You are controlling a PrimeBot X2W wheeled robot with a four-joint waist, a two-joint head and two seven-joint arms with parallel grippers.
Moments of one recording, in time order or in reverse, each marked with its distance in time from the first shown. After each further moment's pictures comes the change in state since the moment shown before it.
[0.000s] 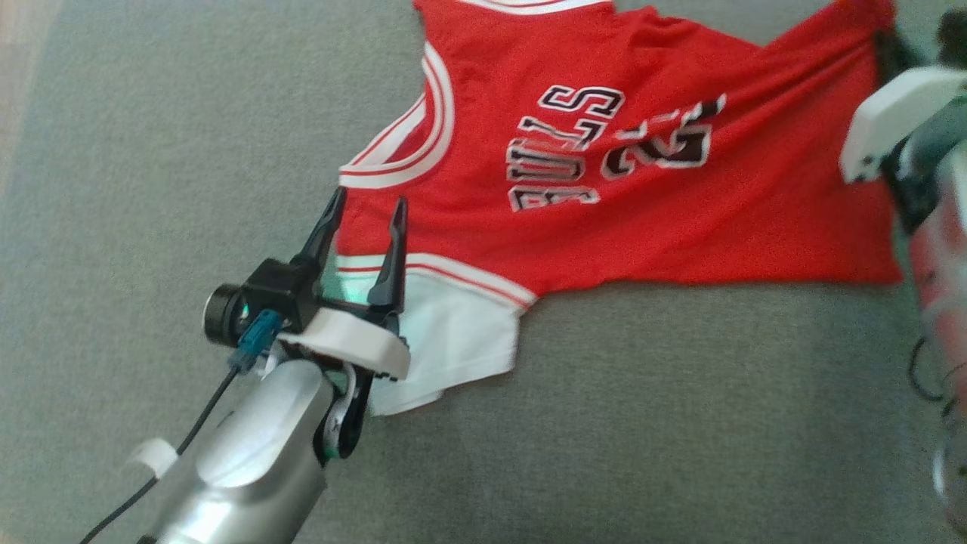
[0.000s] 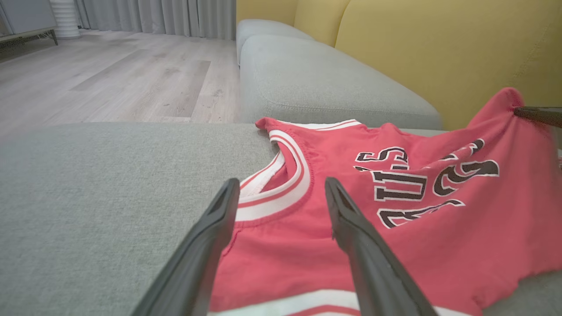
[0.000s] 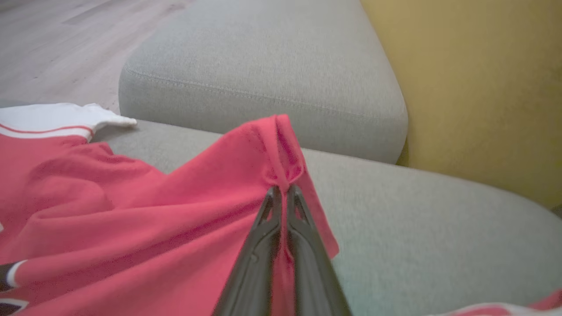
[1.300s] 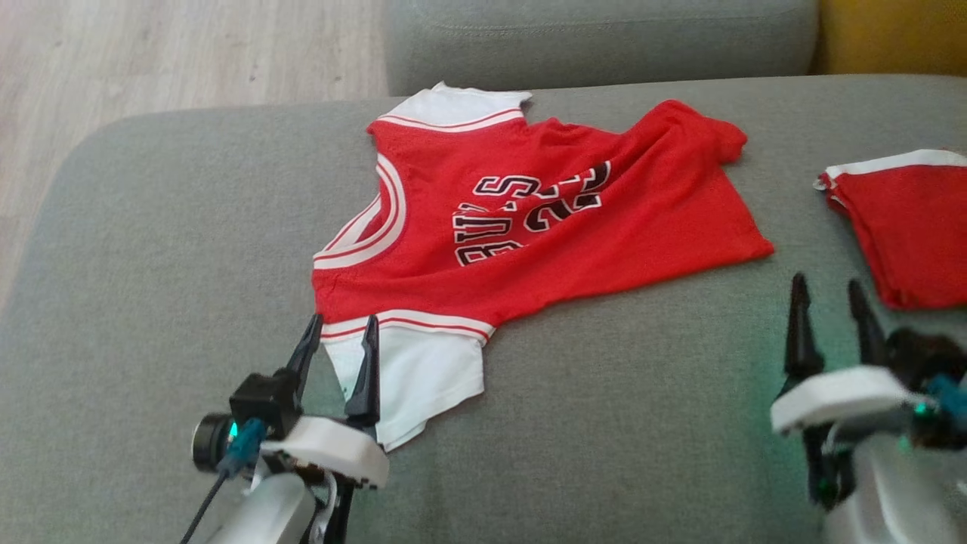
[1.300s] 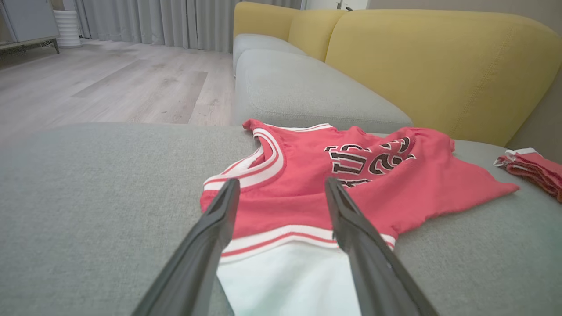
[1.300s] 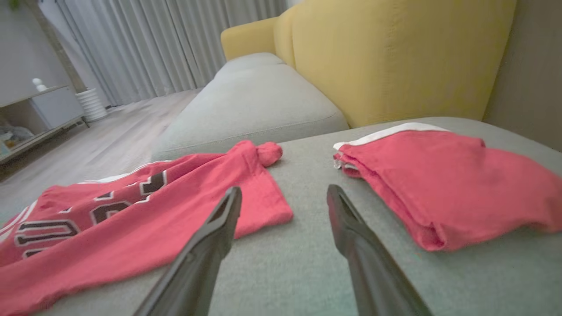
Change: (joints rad) left arm 0.246 -0.011 0.087 0.012 0.025 -0.004 -0.007; right arm 0.720 0.173 -0.063 -0.512 0.280 0.000 -0.239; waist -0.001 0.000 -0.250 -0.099
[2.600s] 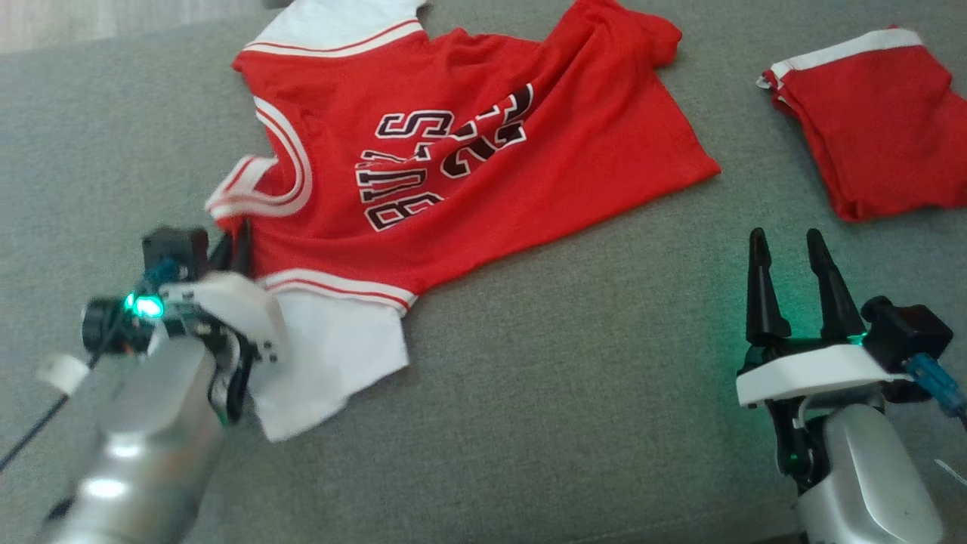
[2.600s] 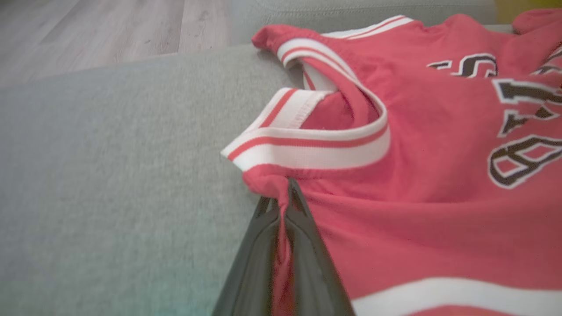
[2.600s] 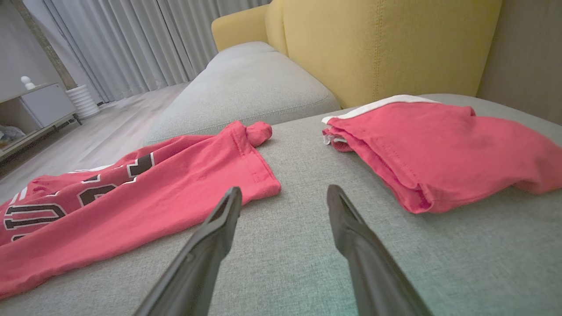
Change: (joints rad) left arm -0.383 0.058 0.035 0.433 -0.004 -0.086 0.187; right arm 0.017 0.008 0.143 -0.190 0.086 0.000 -0.001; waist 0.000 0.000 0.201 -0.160
